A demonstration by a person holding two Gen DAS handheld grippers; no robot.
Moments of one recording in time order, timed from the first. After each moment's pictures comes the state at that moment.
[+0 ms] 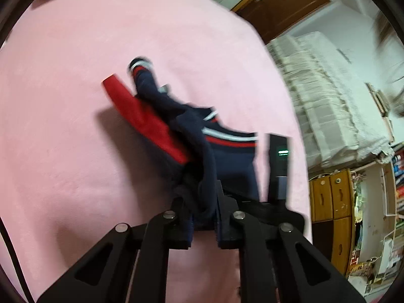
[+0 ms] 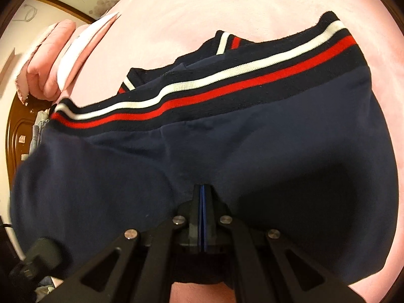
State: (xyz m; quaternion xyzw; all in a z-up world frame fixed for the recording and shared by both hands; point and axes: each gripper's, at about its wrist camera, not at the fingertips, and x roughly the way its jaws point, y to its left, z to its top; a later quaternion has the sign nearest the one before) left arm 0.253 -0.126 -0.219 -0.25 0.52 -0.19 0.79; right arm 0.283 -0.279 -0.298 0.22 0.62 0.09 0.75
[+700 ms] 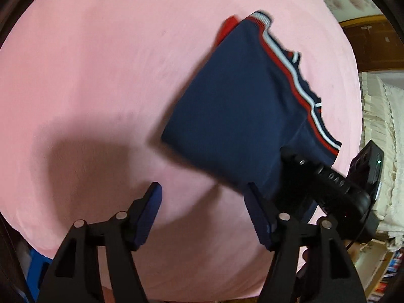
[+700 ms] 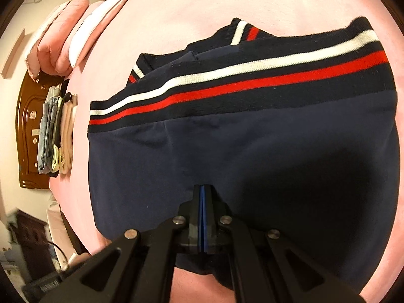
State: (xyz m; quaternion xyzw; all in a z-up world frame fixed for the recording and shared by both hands) left arm 0.180 -0.050 -0.296 -0.35 0.65 0.04 0.67; right arm 0.303 -0.296 -0.297 0.20 0.66 0.16 0.71
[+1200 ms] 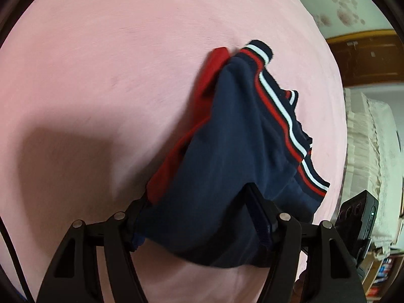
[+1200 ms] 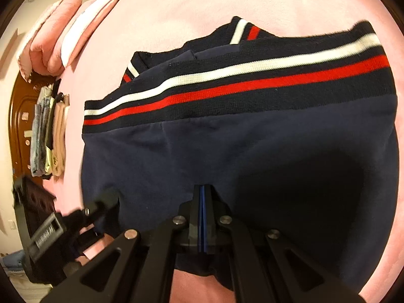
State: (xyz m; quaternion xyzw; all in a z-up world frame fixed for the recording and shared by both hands) left arm 0.223 -0.024 -0.324 -0.39 0.60 0.00 0.70; right arm 0.308 -0.288 -0.293 0.18 0.67 0.14 0.71
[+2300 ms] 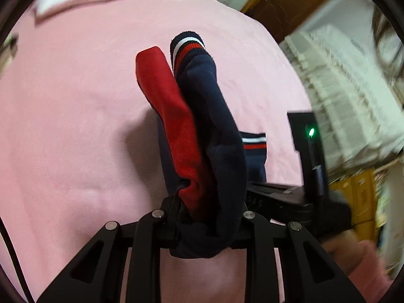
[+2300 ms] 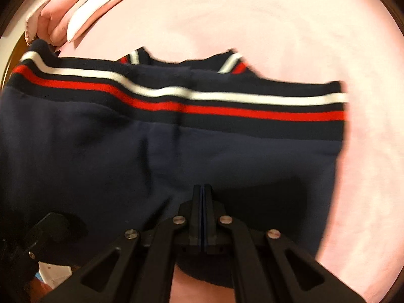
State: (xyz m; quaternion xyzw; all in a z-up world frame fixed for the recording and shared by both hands) left arm 0.227 -0.151 -0.191 -0.18 0.54 -0.12 0.82; right arm 0.309 -0.295 -0.257 0.07 0.66 0.14 0.73
